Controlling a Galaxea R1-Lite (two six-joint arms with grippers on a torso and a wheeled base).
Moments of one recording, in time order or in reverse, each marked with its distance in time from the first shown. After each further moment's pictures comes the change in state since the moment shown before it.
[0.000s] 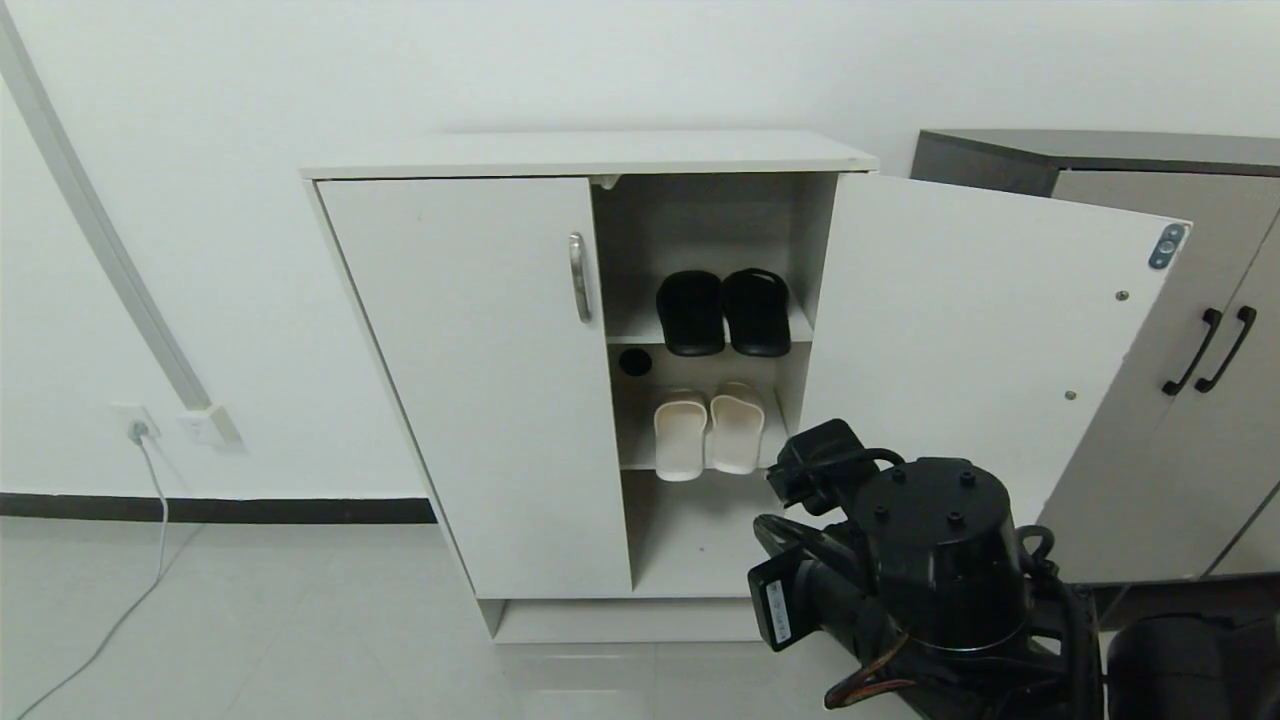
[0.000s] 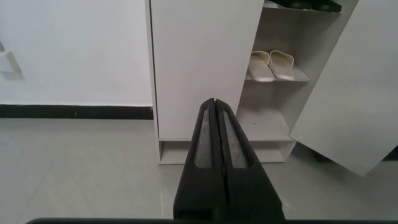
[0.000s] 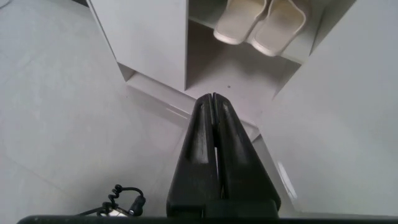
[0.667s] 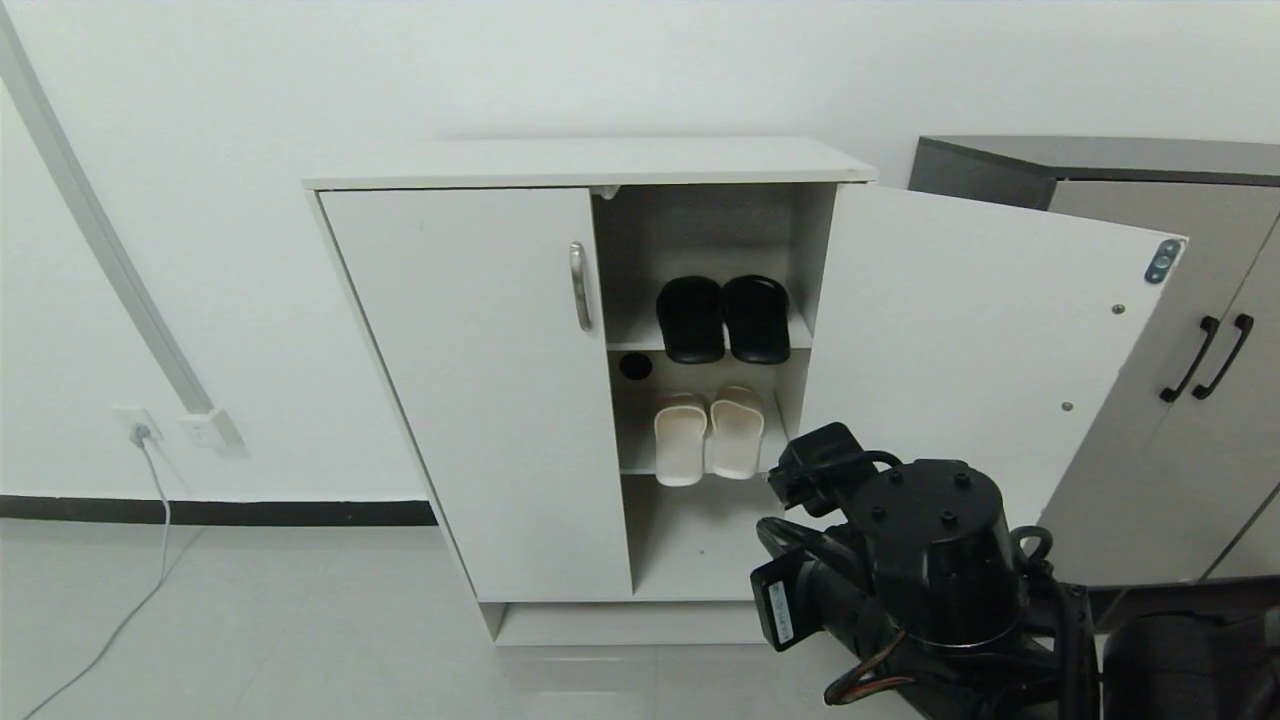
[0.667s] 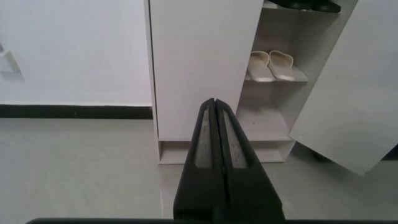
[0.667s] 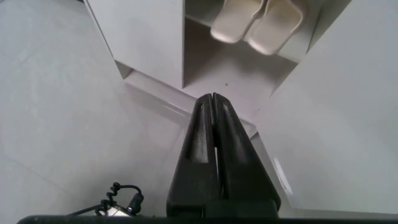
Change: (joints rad) left arm 0.000 0.000 0.000 0.001 0.000 0.000; right arm -0.005 0.009 0.005 0.002 0.006 0.000
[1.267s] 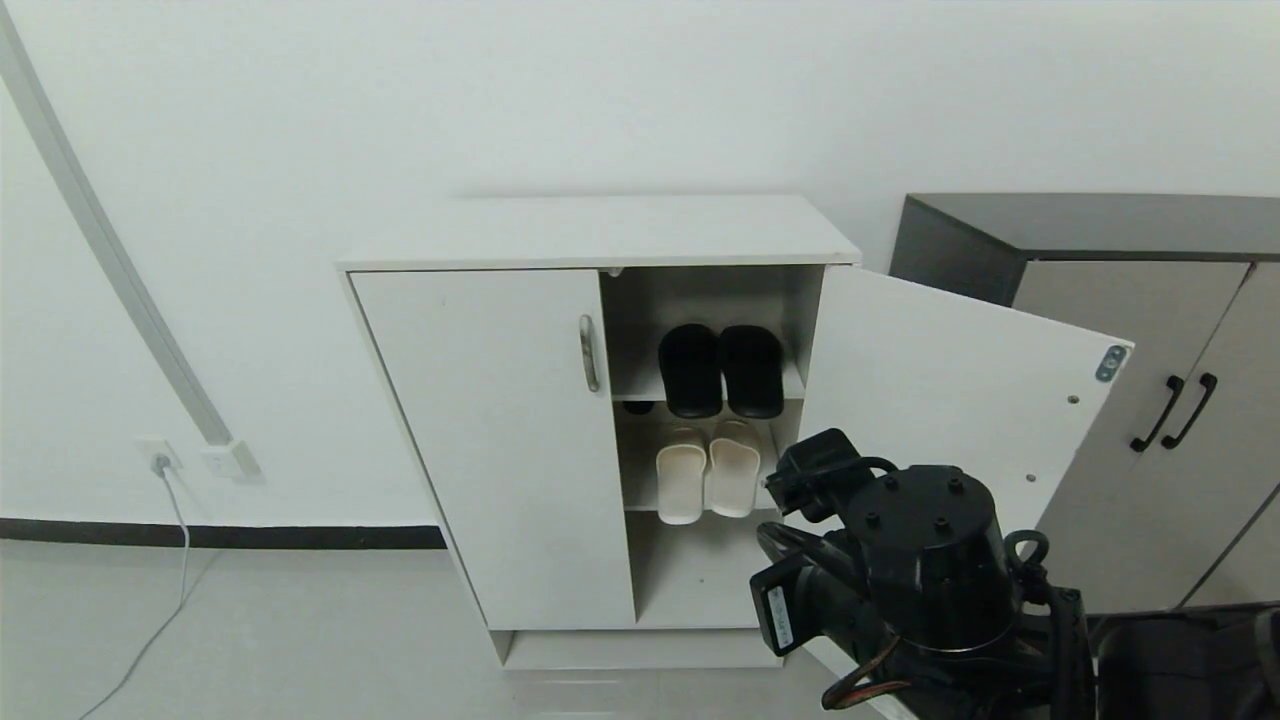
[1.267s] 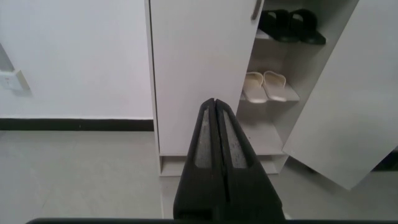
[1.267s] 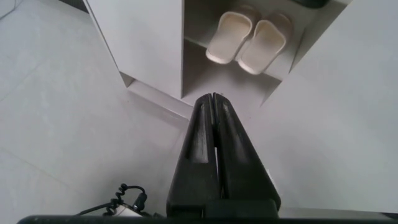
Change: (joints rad) left arm 0.000 0.000 0.000 0.000 0.000 0.000; right arm -0.001 0.007 0.007 -0.002 0.000 0.000
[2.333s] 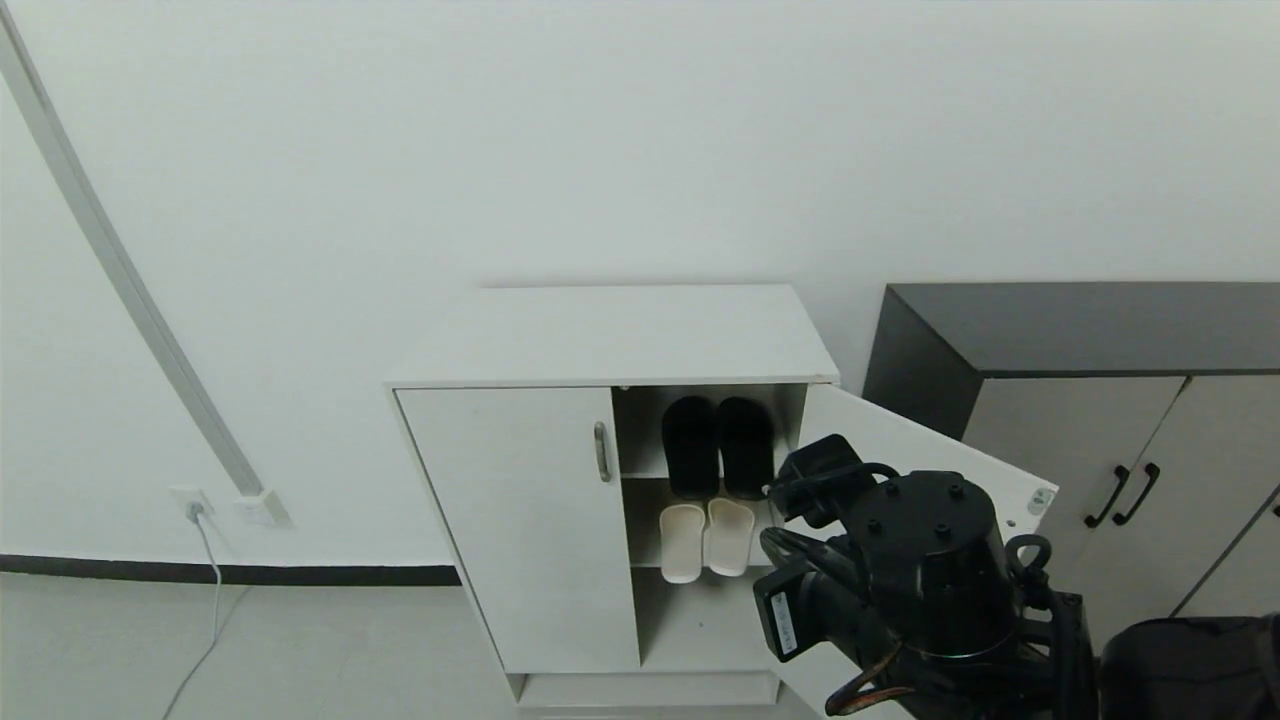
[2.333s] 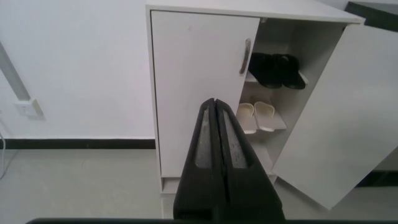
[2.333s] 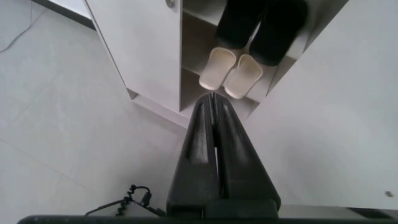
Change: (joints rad) left arm 0.000 0.000 0.000 0.000 0.000 0.000; right arm 0.000 -0.001 0.012 0.000 -0.002 0.000
